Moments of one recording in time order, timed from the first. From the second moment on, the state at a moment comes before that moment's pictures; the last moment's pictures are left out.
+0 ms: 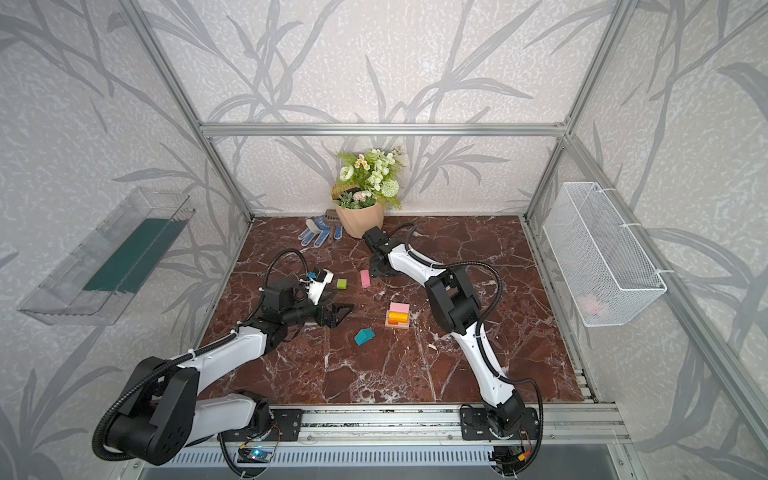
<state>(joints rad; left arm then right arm) -0.27 1.26 0.46 0.28 0.61 -0.02 0.63 2.42 2.02 -0.76 0.15 0.52</state>
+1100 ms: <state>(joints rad) -0.27 1.26 0.46 0.28 0.61 -0.02 0.64 2.01 1.57 -0.68 0.20 0.56</state>
